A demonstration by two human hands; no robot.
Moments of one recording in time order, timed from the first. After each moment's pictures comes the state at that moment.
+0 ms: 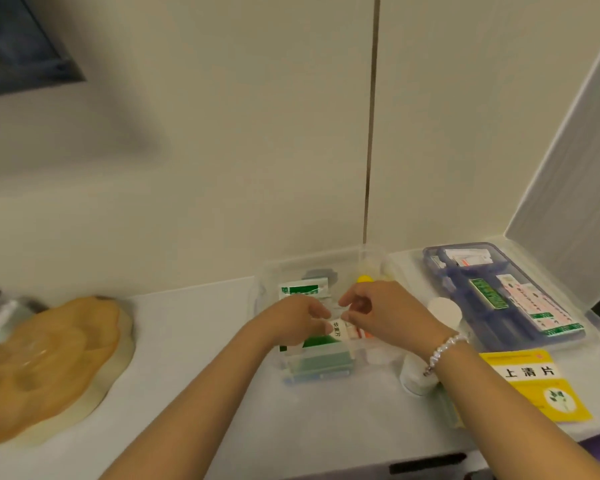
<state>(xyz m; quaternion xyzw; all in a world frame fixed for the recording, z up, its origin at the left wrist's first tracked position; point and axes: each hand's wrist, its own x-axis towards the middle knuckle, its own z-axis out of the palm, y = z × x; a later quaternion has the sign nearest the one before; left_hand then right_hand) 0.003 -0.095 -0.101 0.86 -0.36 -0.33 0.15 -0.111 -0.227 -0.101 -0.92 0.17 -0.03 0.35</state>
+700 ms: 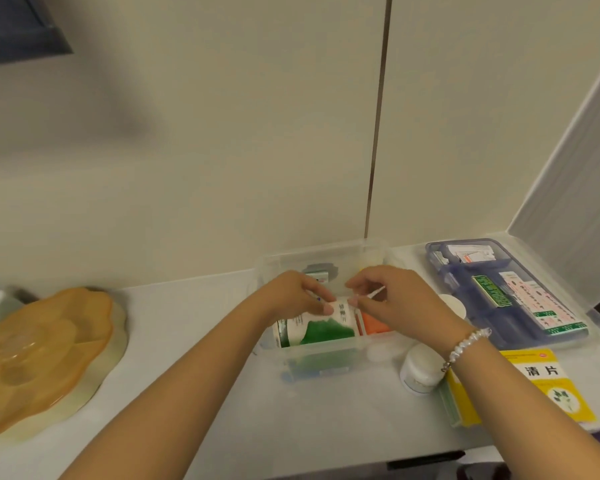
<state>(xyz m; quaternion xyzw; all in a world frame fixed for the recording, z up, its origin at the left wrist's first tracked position) 0.025 -0.103 -0.098 0.82 -0.30 -0.38 0.30 -0.114 -0.237 -0.098 -0.91 0.15 -0.10 0.38</state>
